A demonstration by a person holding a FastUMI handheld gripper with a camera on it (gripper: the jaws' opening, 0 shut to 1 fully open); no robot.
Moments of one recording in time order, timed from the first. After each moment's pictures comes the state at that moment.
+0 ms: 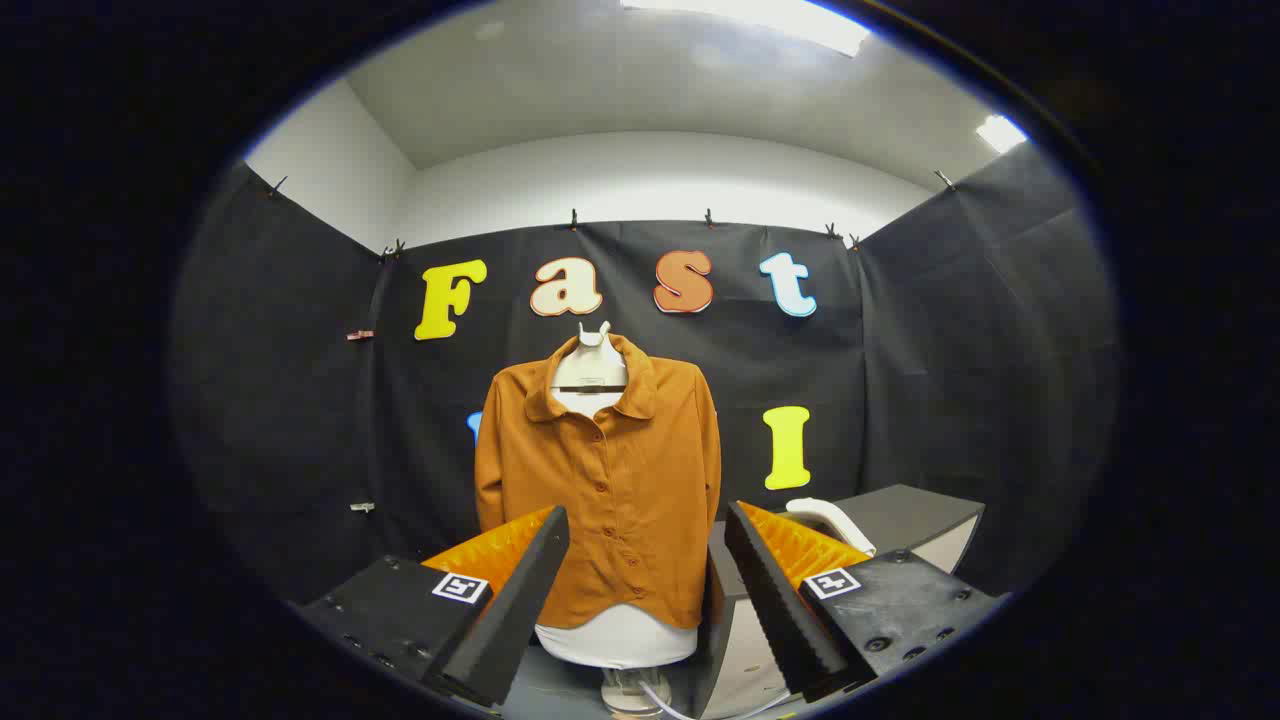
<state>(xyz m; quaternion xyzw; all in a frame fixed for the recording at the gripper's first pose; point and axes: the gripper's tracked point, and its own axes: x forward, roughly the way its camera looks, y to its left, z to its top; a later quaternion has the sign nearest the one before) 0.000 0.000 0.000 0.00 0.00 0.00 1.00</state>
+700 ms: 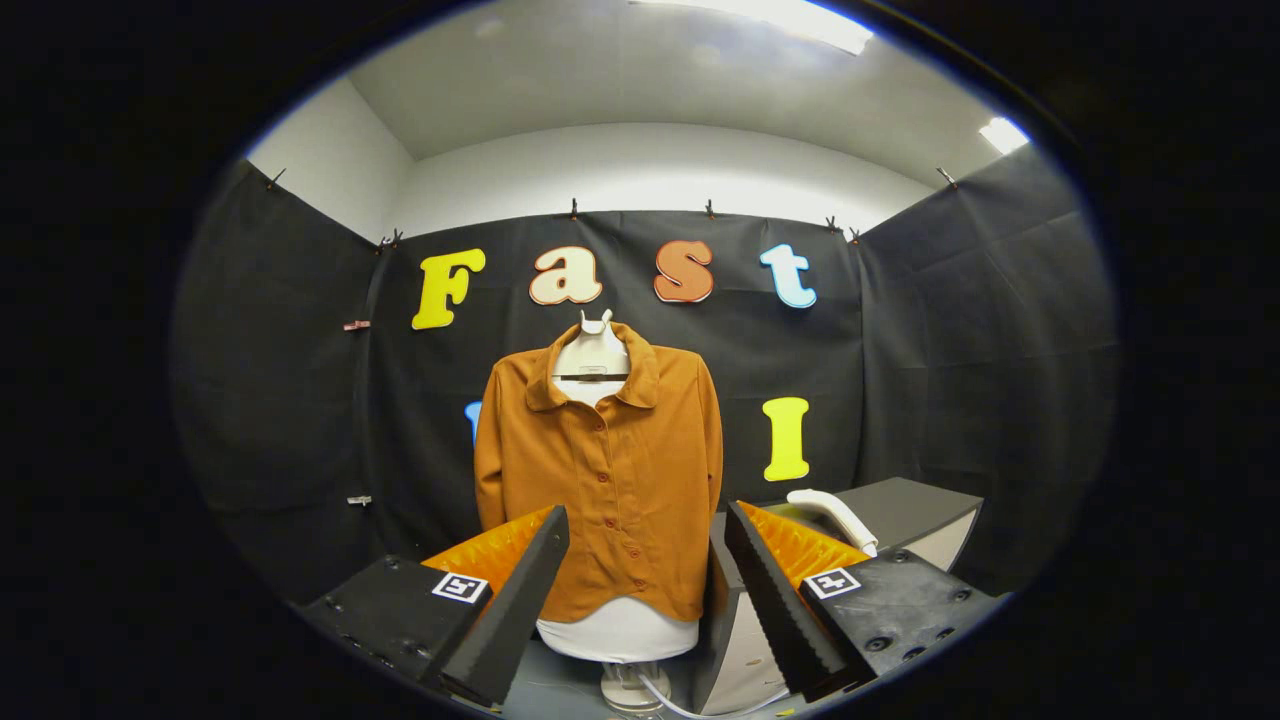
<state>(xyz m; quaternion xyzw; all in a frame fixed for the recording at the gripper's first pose) 0.001 0.010 -0.009 0.00 0.02 0.00 1.00</state>
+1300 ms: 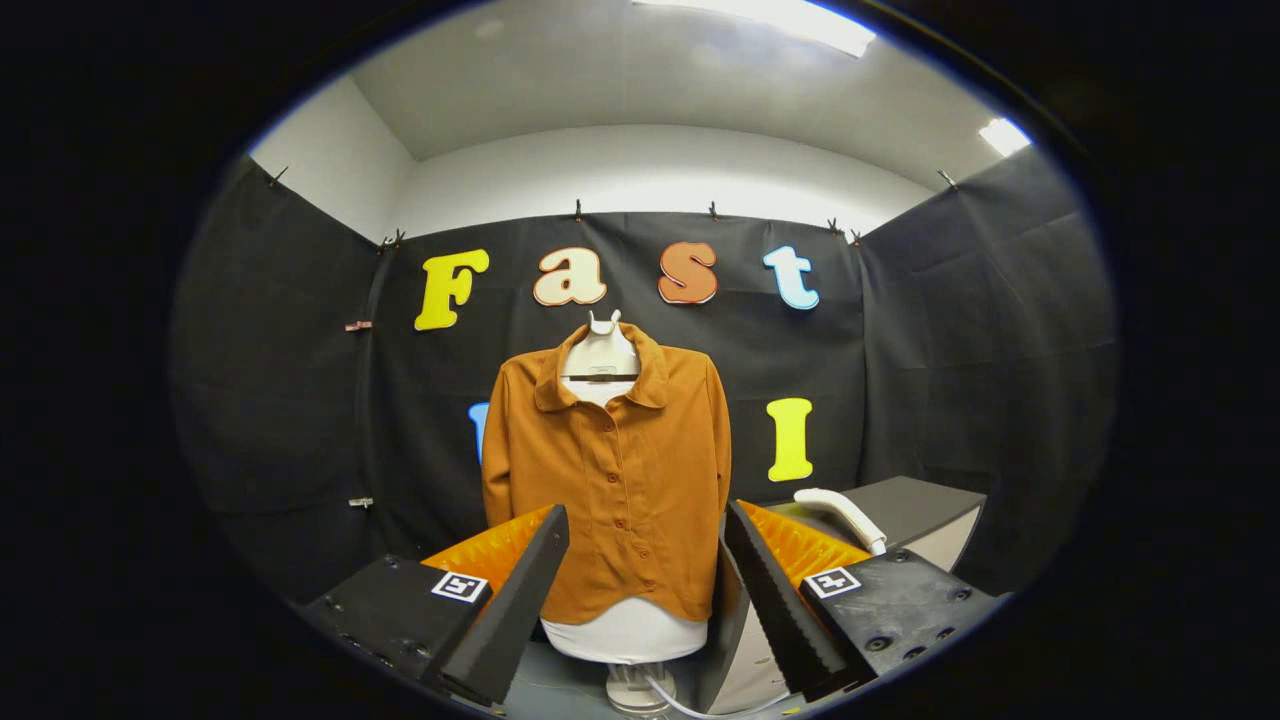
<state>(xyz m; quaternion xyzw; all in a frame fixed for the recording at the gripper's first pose) 0.001 0.029 -0.010 0.00 0.01 -0.01 1.00</state>
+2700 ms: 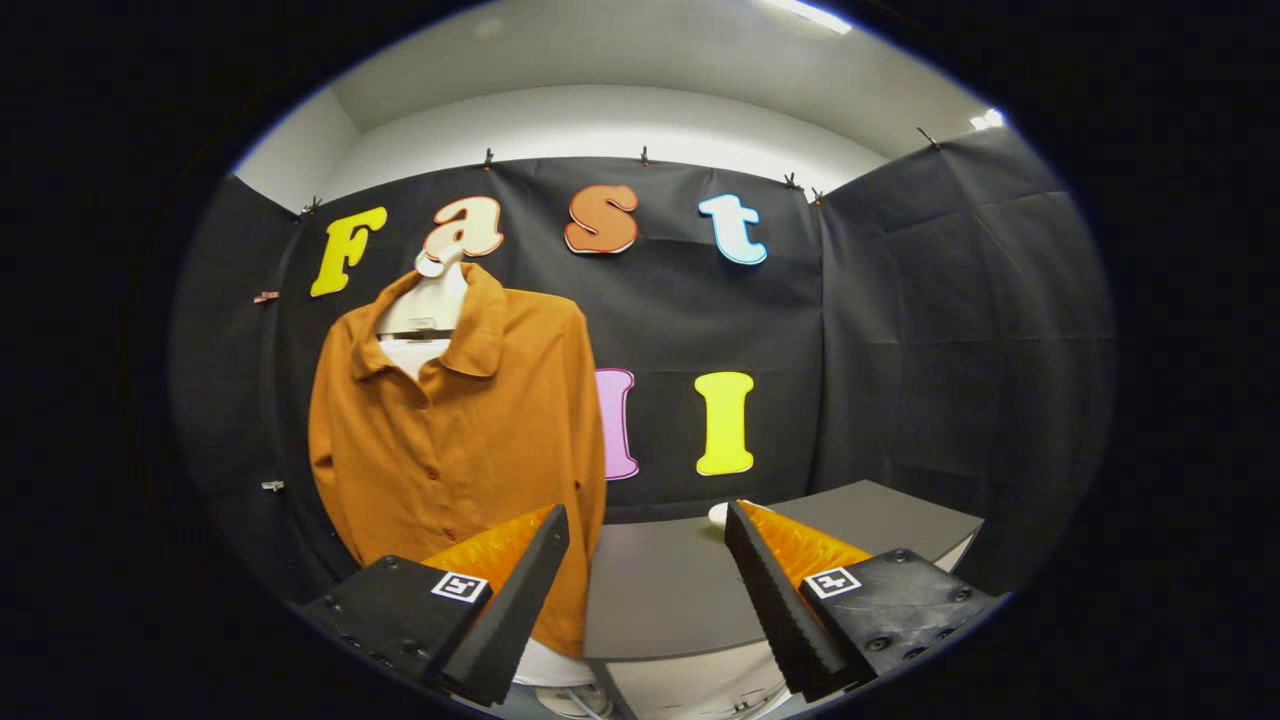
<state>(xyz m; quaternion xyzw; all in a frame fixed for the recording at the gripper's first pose) 0.192 -0.184 -0.071 -0.01 0.06 -0.07 1.00</state>
